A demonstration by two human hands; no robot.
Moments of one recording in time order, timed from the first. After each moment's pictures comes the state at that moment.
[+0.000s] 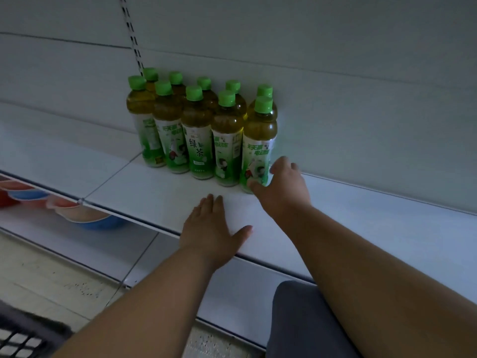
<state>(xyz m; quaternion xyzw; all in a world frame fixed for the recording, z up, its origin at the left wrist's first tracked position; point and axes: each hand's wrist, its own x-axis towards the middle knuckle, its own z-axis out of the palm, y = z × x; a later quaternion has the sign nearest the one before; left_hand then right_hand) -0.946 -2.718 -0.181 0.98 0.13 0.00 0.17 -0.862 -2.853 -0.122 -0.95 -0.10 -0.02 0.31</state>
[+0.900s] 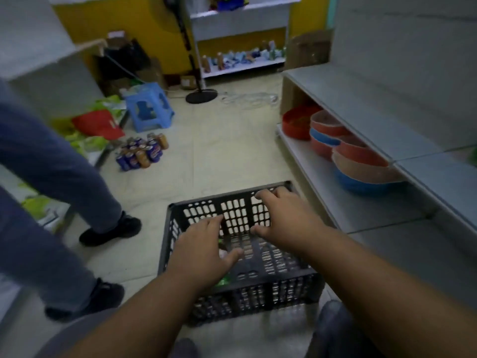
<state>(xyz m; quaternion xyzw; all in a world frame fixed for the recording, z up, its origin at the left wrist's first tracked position) -1.417 -2.601 -0.171 0.79 0.60 0.06 0.09 -1.221 -2.601 -0.132 -0.68 -0.71 0.17 0.09</state>
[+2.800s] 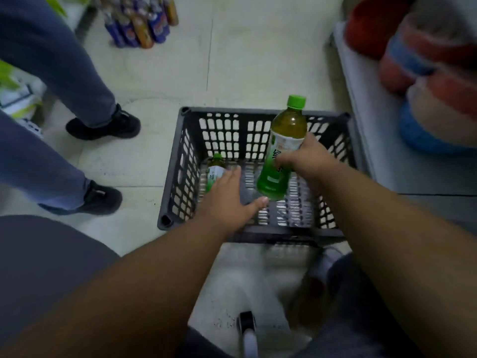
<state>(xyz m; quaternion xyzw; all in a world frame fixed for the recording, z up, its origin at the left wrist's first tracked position) -1.438 -2.543 -0.283 0.67 0.64 0.06 0.36 -1.246 -2.473 -0.265 -0.66 -0.45 0.52 0.29</state>
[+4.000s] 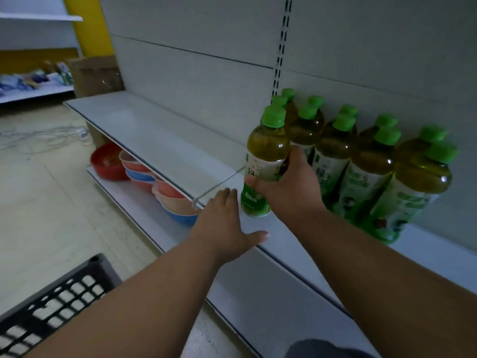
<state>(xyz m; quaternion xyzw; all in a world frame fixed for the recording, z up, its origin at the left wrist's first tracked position) -0.981 -2.540 -0.164 0.95 0.24 0.07 0.19 -0.887 -2.645 -0.100 -0.81 -0.27 0.01 0.51</state>
